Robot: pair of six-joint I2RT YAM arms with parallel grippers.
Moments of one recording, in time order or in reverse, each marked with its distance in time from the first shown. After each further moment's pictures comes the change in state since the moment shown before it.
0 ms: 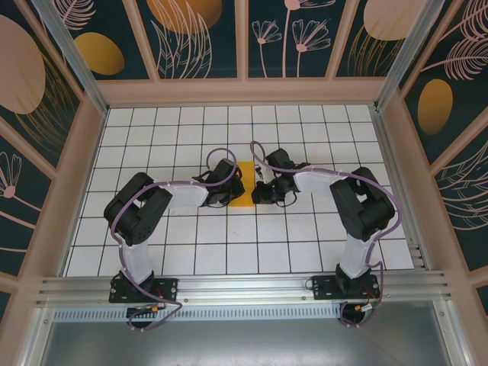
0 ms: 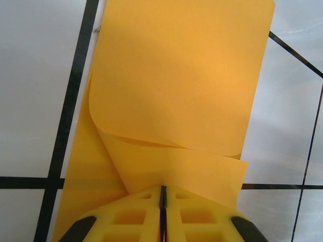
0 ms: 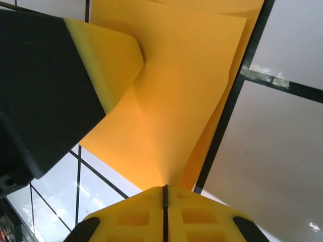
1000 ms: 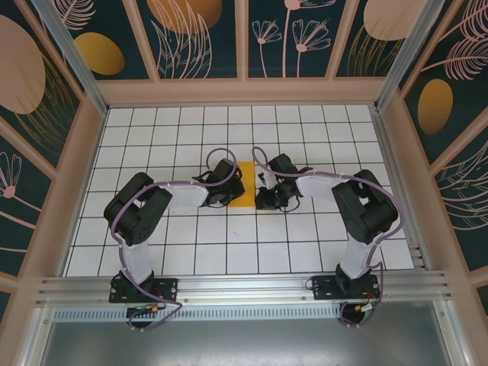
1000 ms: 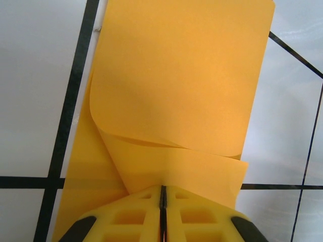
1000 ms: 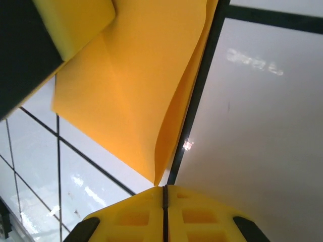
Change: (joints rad) left arm 0.000 0.000 -0.001 0.001 0.000 -0.003; right arm -0.004 -0.040 -0.072 -0.001 0.005 -0.010
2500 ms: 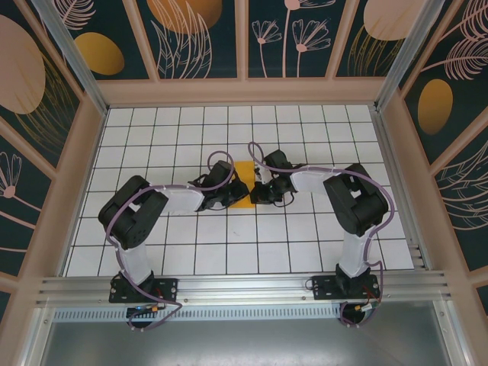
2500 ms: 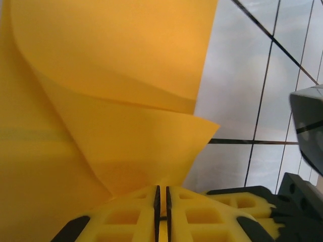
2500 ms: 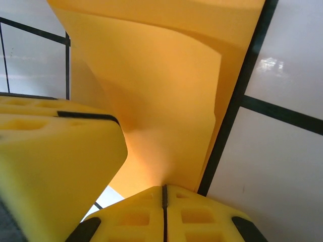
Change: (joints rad) left arm 0.002 -0.051 -0.086 0.135 0.175 -0.035; right arm 0.006 0.106 0.078 0.056 -0.001 0.036
